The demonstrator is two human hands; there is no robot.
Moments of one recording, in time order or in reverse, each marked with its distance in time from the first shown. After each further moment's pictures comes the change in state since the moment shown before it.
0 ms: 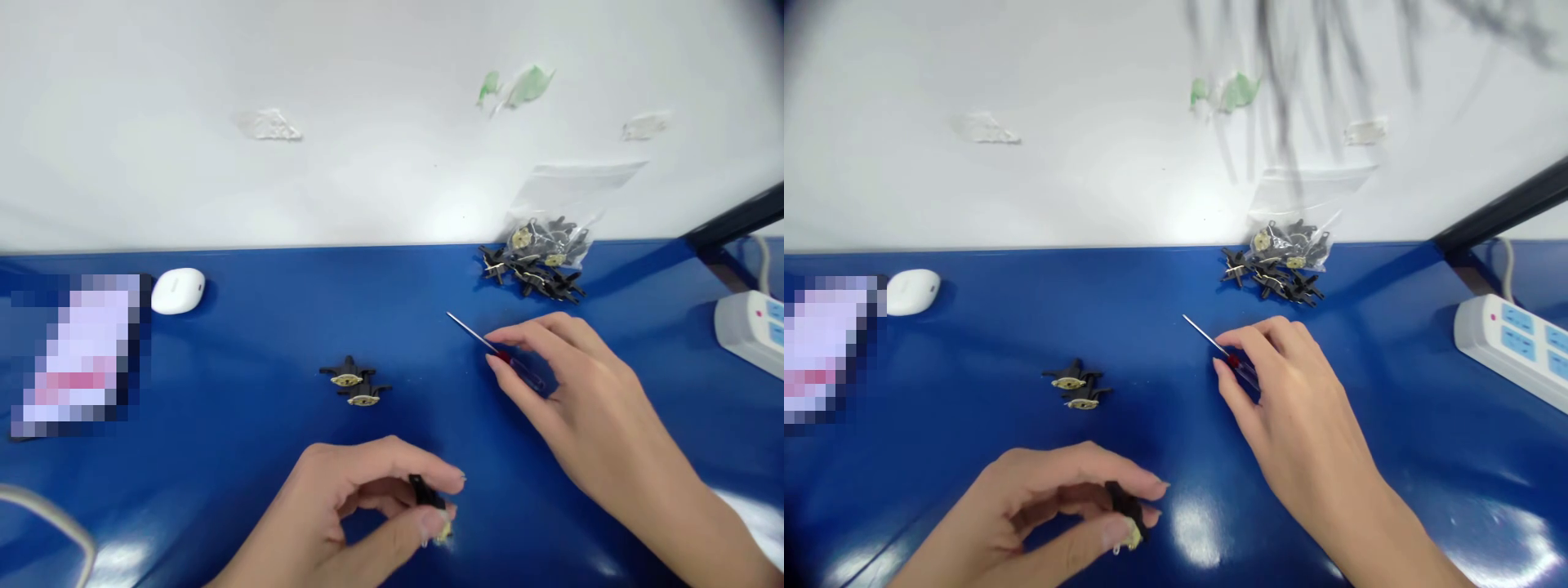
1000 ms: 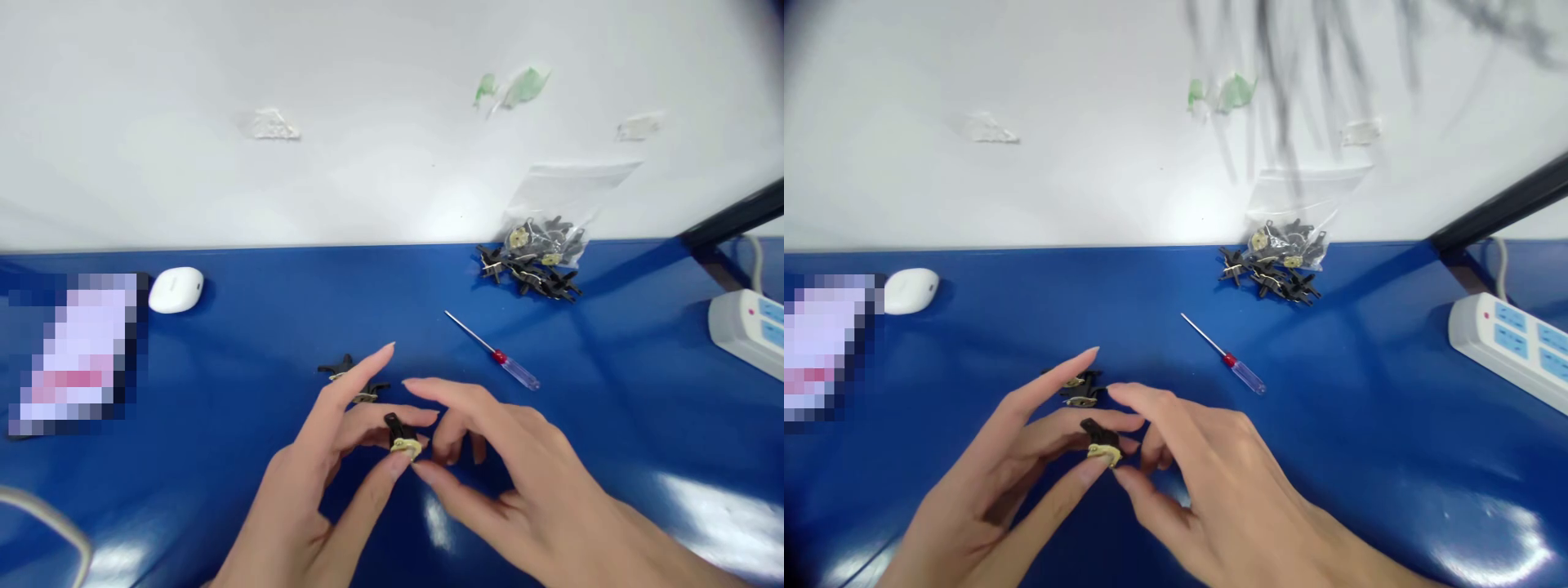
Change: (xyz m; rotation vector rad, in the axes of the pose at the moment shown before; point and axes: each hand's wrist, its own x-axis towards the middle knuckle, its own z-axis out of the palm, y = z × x) left_hand -0.005 -0.017 -0.006 0.316 0.297 0.364; right_hand -0.025 -0.045 0.013 0.512 -0.251 -0.226
